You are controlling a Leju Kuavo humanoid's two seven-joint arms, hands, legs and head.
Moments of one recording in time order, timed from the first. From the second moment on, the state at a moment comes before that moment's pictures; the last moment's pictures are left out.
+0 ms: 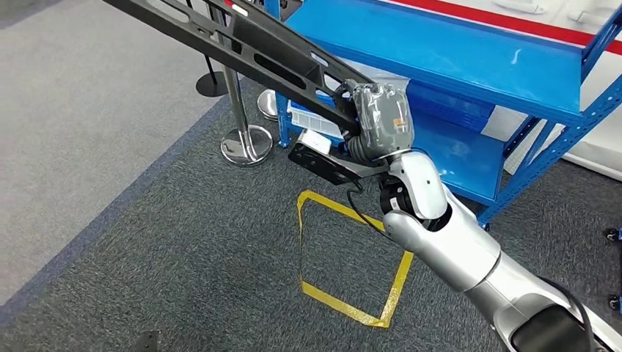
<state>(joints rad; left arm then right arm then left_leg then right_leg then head) -0.09 0.11 -0.84 -0.25 1.01 0.28 -0.43 -0.84 -0.23 0.78 -1.43 0.76 -0.30 0.47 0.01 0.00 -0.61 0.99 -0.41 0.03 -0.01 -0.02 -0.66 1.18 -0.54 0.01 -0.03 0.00</state>
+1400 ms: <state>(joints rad) -0.10 0.14 -0.84 -0.25 1.04 0.30 -0.43 -0.86 -0.28 0.77 -1.47 0.81 -0.28 0.45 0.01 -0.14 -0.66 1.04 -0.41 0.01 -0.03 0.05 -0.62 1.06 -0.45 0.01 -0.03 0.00</state>
